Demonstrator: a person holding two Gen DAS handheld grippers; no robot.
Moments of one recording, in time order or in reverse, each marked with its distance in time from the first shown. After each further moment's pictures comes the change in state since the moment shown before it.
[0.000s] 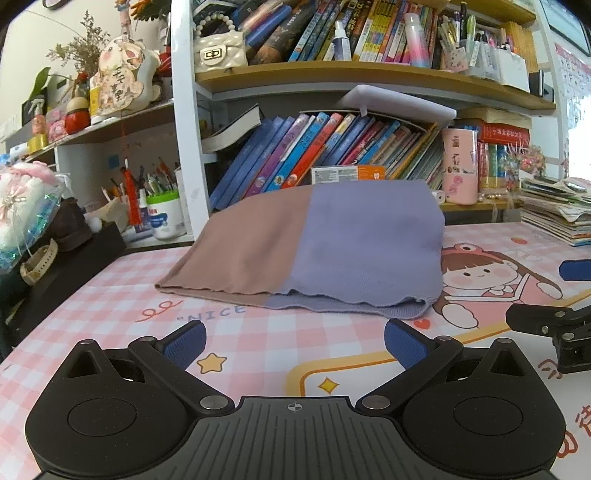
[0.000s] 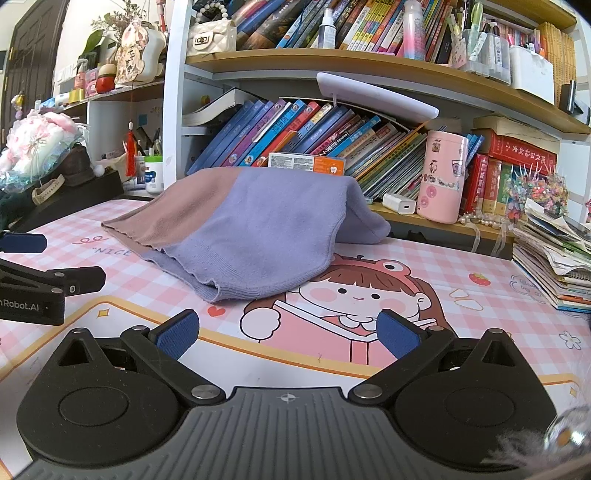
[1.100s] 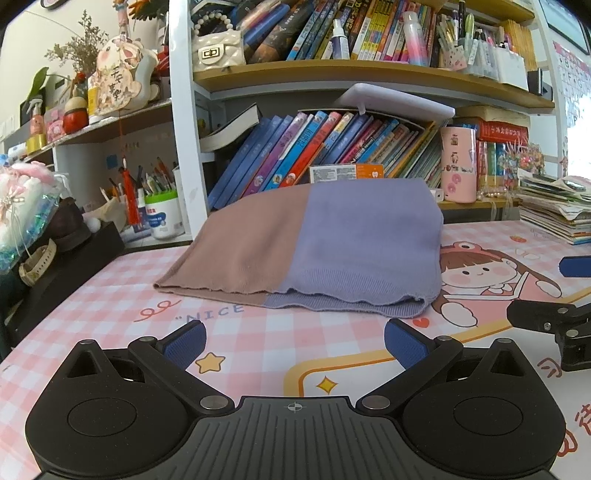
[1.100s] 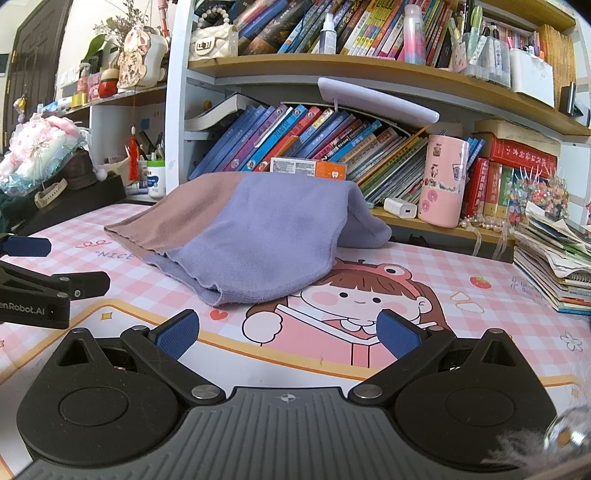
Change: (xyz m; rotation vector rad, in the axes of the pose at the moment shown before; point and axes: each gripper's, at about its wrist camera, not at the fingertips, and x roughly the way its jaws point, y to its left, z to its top) left arm 0.001 -0.005 -0.001 0.004 0.003 0.009; right arm -0.003 0.000 0.000 0.003 -0.019 0.008
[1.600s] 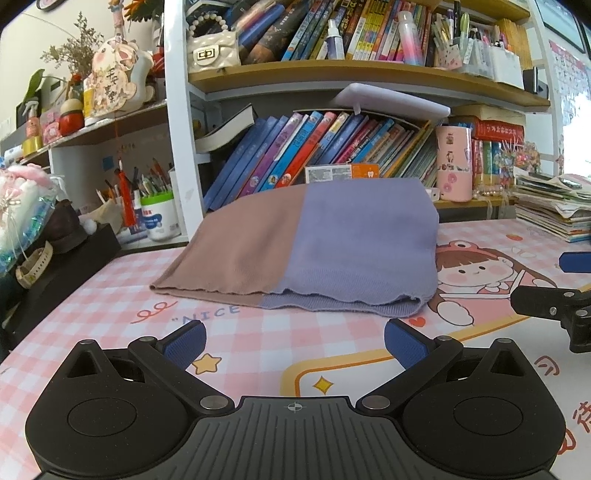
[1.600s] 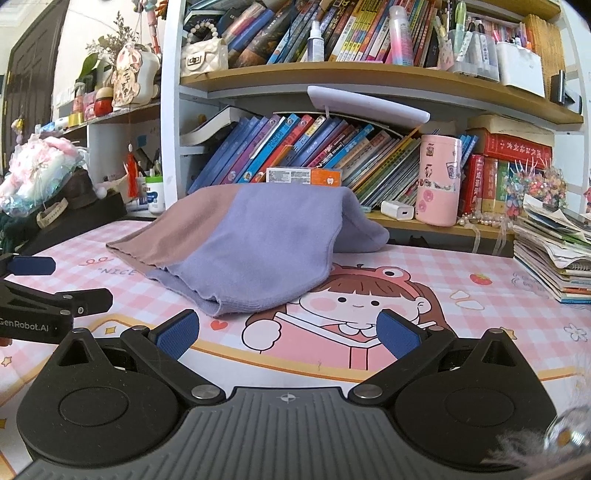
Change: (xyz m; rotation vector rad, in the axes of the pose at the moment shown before) left arm 0.000 0.002 0.002 0.011 0.004 -0.015; right arm -0.005 -0.008 0.000 0.051 -0.024 0.013
